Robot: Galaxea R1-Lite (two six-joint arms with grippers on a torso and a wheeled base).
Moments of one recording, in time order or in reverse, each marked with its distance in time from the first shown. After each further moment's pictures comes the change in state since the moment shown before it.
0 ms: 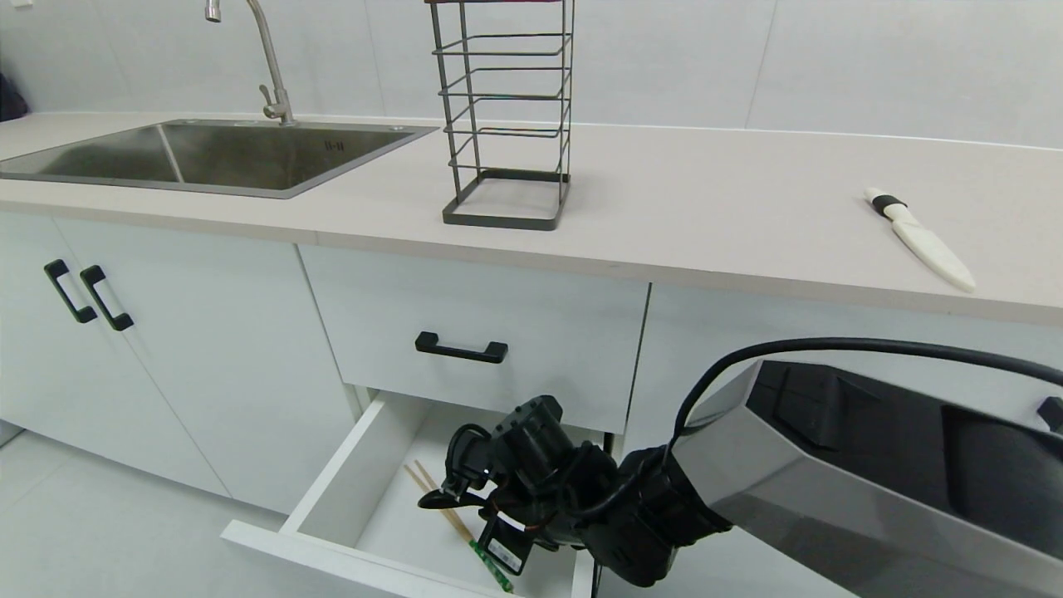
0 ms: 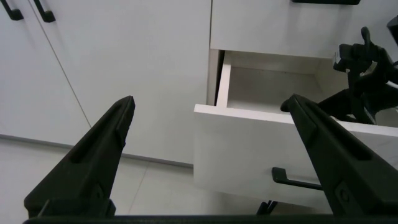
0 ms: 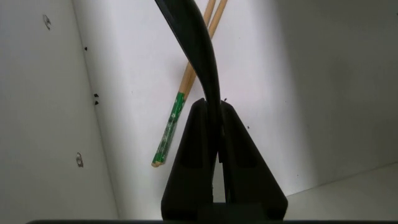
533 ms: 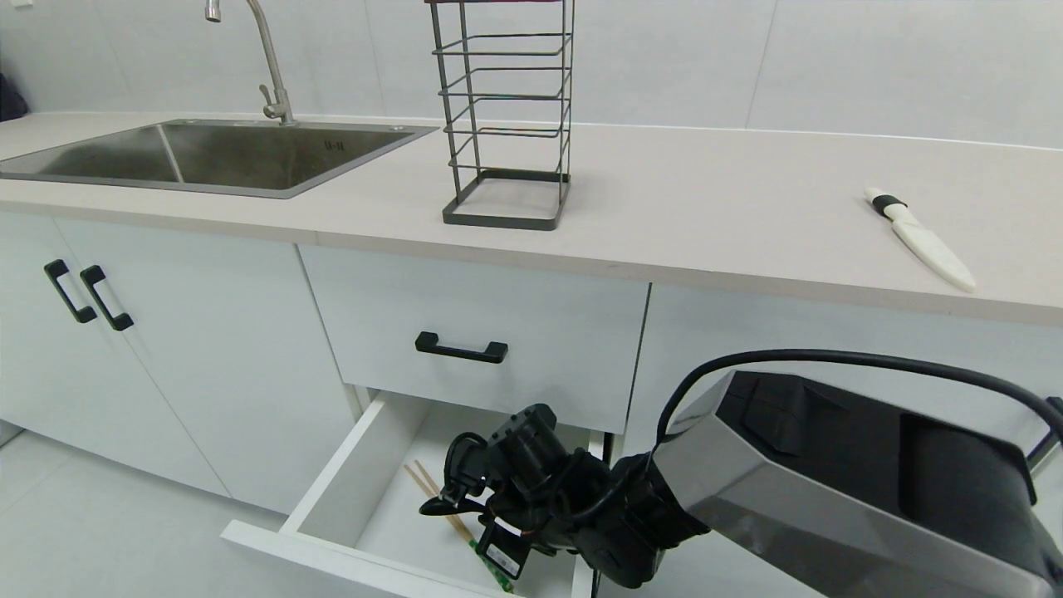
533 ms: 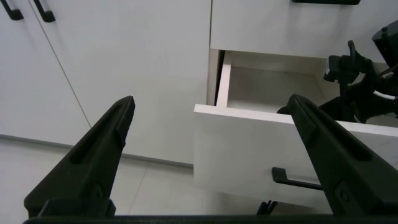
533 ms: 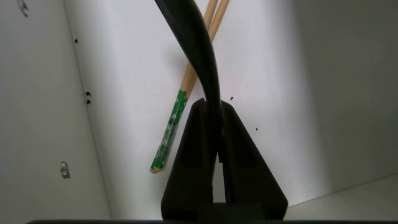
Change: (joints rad) left arm 0.000 0.000 0.000 0.000 0.000 0.000; right arm -0.002 0.051 -0.029 0.000 0.000 -0.002
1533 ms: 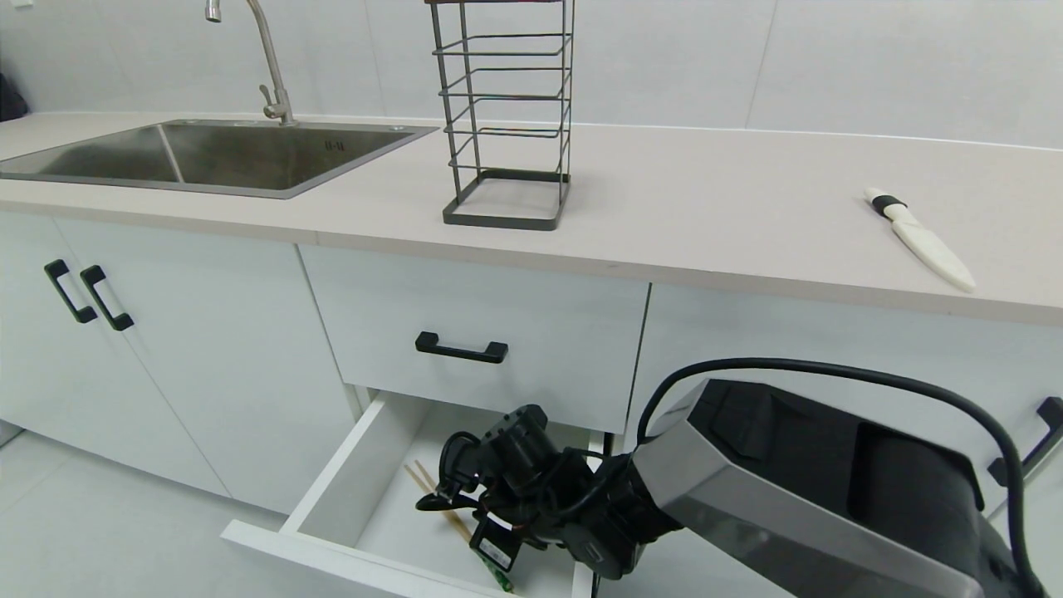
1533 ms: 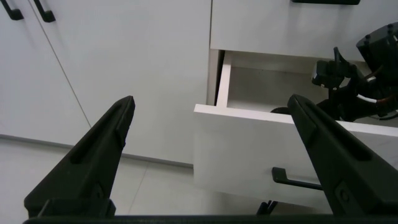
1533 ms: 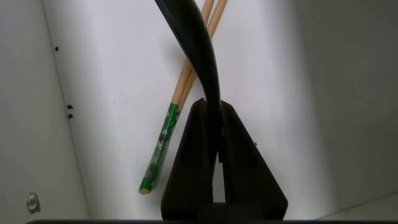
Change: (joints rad) left arm 0.000 0.000 0.000 0.000 0.000 0.000; right arm -0.016 0.073 -0.087 0.004 0.004 -0.007
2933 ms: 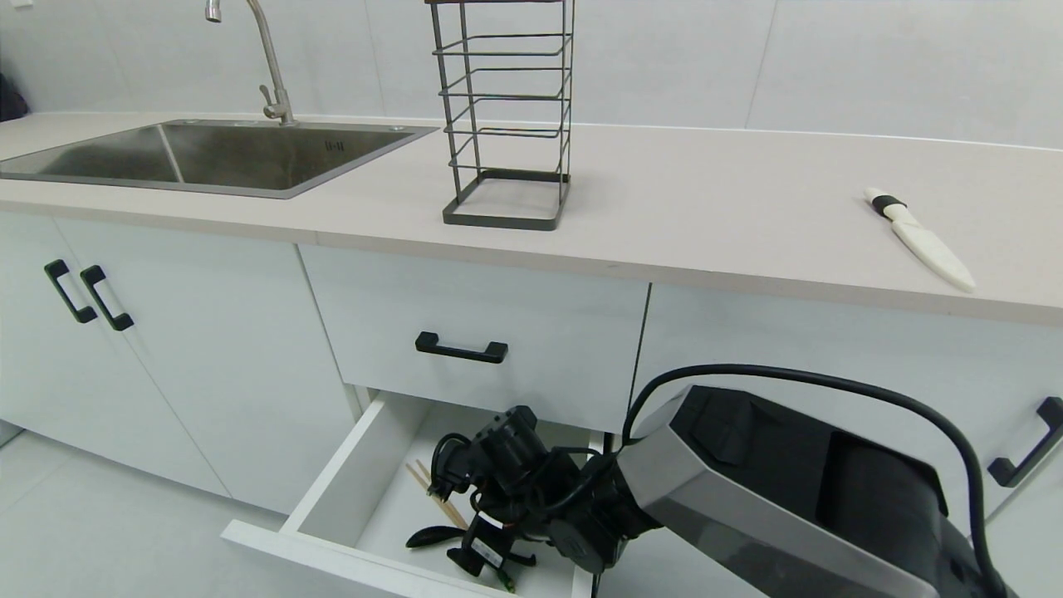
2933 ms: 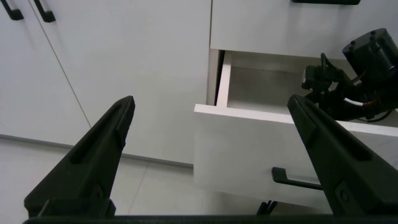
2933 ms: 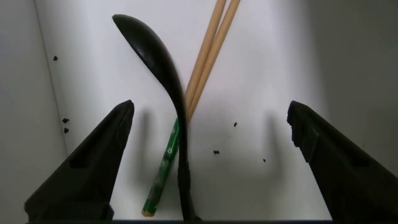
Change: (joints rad) left arm 0.000 0.000 0.000 0.000 0.000 0.000; right arm 0.006 0.049 -0.086 0.046 0.017 -0.002
